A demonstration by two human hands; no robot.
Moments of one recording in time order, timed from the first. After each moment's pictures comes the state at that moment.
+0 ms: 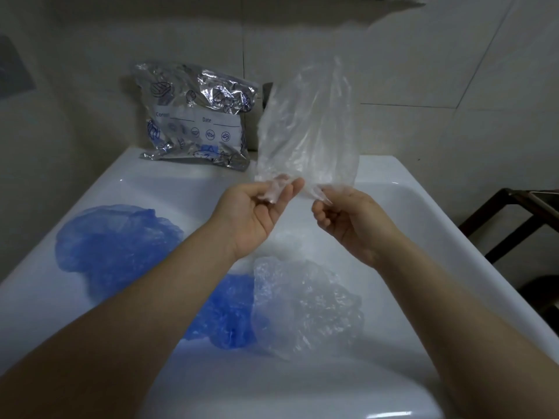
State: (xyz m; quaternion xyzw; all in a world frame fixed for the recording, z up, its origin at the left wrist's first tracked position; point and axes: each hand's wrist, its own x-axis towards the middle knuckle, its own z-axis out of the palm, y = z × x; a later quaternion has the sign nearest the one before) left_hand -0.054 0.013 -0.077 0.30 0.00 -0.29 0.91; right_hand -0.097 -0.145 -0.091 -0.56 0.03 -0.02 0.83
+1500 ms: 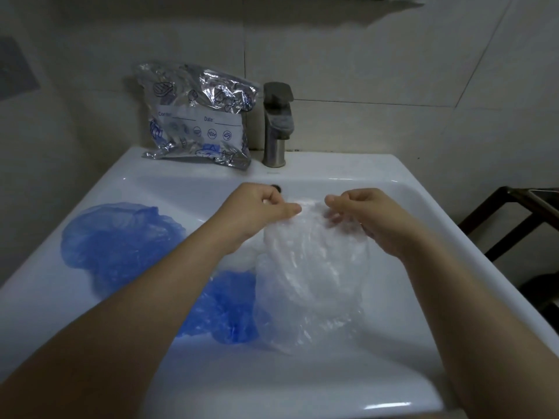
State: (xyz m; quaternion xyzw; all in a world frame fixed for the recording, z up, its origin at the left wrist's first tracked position) left_hand -0.047 0.018 -0.092 0.81 -0.19 -0.10 0.55; right_hand -0.101 -0.178 -0.090 -0.82 0.06 -0.01 0.57
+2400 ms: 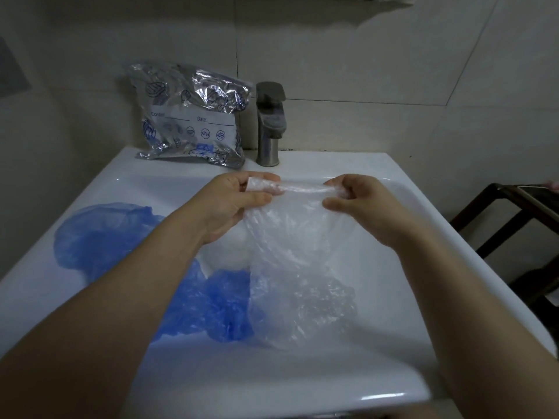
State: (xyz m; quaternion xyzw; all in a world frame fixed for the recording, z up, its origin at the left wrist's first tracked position) left_hand -0.032 0.035 -0.086 0.64 -0.19 -0.21 0.71; right_hand -0.100 -0.178 -0.085 -0.85 0.03 -0.09 0.52
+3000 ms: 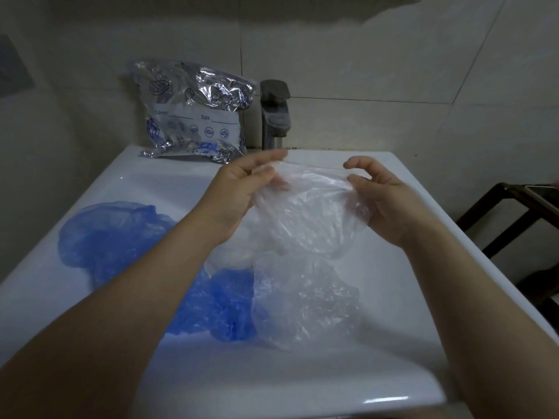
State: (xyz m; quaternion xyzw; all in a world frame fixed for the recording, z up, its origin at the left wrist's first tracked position) left_hand -0.042 0.024 -0.080 0.62 -0.22 -0.09 0.74; right_hand -0.101 -0.188 -0.082 -0.63 -0.01 -0.05 0.77
